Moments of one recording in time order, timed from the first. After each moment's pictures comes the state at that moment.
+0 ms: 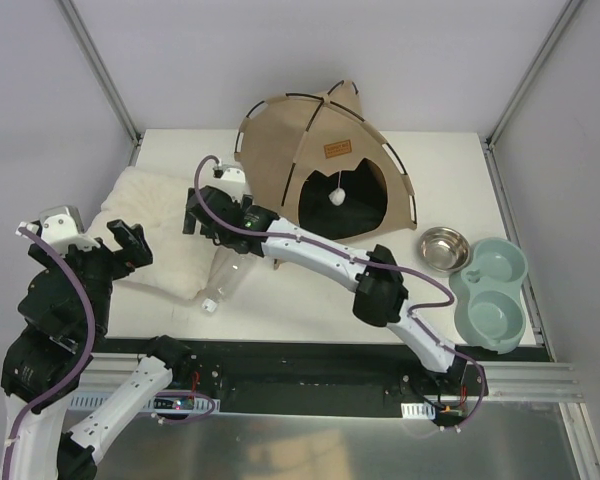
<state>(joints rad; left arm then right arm) -0.46 0.46 1.23 -0.89 -0.65 -0.21 1.16 2.34 2.33 -0.65 0.51 0.90</state>
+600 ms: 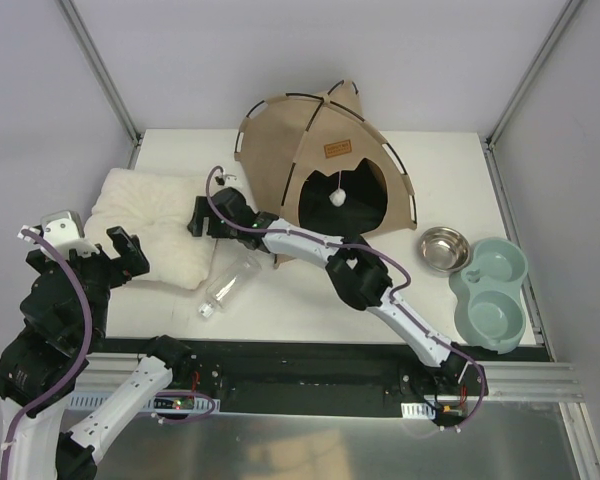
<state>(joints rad) -0.46 0.46 1.26 -1.03 -0.69 -0.23 1.04 2.58 2.21 -0.16 0.13 0.80</state>
